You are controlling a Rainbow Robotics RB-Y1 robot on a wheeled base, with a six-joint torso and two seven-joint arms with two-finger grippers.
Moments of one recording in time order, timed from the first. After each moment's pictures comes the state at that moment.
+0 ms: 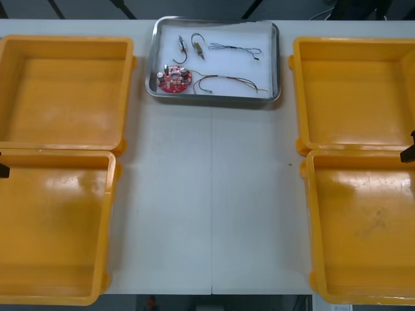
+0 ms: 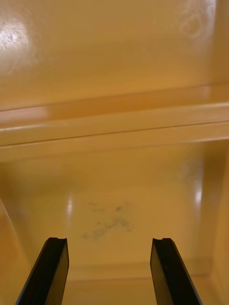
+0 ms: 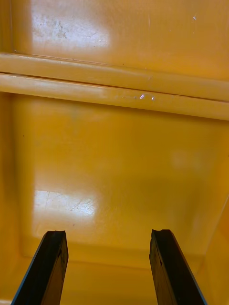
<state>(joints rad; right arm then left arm) -0.30 -1.11 -0.06 -1.89 -1.12 1.68 1.07 0.01 1.16 0.25 -2.17 1.07 1.60 -1.00</state>
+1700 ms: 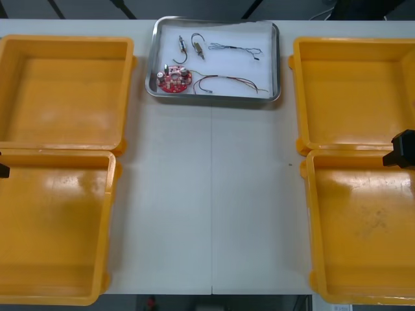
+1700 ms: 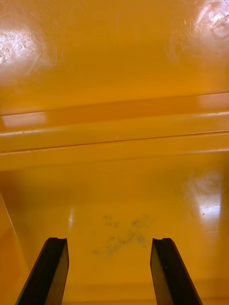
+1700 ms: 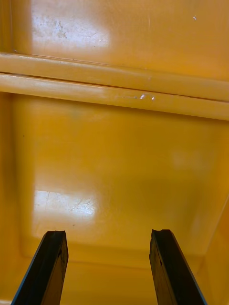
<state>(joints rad) -0.27 -0.99 -0.07 -1.96 -0.98 1.68 1.07 0.01 1.16 0.25 -2.17 1.07 1.60 -1.00</state>
